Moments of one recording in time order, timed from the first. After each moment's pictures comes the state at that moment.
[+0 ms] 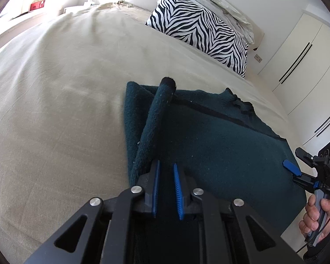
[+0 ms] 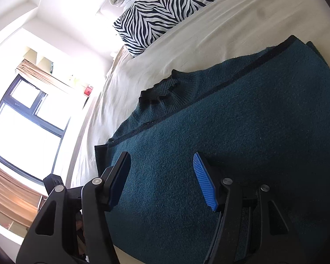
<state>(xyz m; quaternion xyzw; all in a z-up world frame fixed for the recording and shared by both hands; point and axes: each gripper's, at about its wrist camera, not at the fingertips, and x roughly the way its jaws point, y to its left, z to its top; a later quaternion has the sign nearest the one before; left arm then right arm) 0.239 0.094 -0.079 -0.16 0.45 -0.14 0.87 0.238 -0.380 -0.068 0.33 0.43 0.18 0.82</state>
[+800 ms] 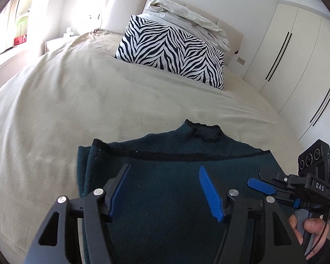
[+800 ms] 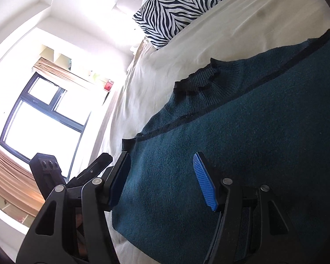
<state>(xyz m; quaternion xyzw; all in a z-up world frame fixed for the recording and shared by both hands) 0.267 0.021 -0.012 -0.10 0.39 -0.16 0.90 0.257 -0.342 -0.067 0.36 0.42 0.26 0.79</state>
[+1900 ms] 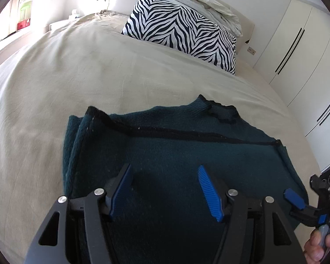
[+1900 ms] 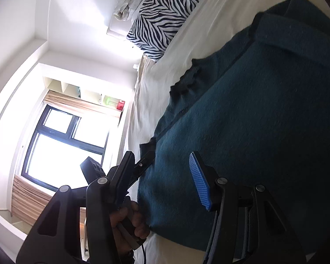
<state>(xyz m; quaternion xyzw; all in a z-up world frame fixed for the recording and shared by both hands) 0.255 0.024 -0.048 -0.13 0.43 -0.15 0.88 0.201 -0.383 -0.078 0.47 0.39 0.26 0.75</state>
